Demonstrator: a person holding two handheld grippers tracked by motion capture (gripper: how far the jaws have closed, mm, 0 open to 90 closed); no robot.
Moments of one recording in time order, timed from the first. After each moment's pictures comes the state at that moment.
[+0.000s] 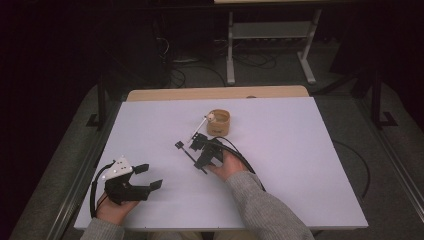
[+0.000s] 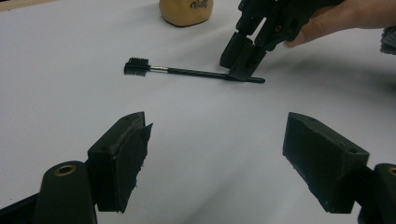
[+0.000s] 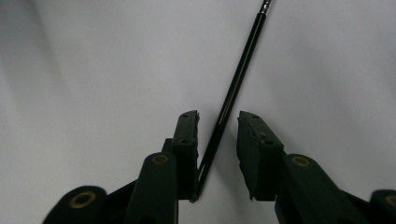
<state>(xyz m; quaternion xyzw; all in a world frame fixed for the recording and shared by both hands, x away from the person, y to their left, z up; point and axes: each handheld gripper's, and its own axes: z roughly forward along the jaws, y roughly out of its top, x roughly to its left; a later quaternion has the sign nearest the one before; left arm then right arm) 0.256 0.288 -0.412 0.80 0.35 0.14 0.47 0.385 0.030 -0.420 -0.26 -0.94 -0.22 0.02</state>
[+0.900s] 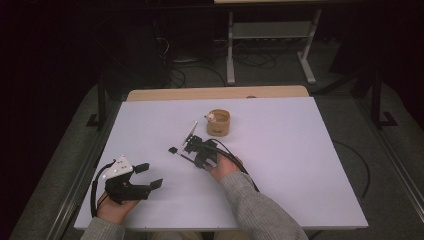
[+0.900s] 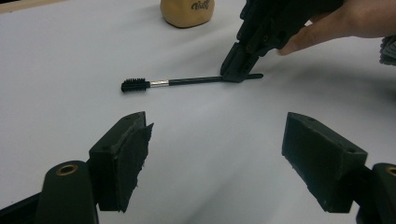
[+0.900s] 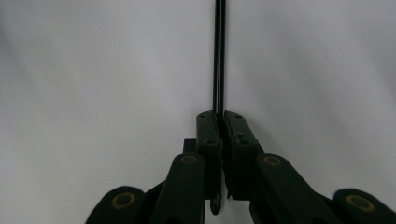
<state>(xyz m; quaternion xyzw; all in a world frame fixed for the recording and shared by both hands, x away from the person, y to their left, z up) 0.258 0.288 -0.411 0.80 0.35 0.15 0.47 0.380 0.047 -0.421 -0.29 -0.94 -0.17 -0.02</state>
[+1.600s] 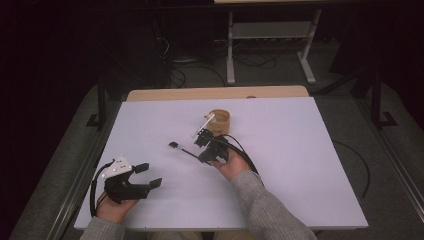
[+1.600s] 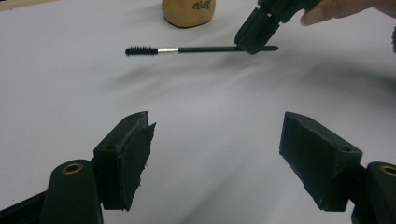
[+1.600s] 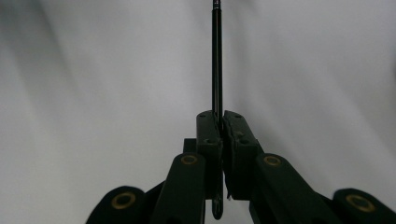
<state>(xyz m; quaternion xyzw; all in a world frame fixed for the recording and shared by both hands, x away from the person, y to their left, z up) 0.259 0.289 -0.412 0.79 0.35 0.14 0.47 0.377 0.009 -0.397 -0.28 -0.92 -0.27 -0.01</state>
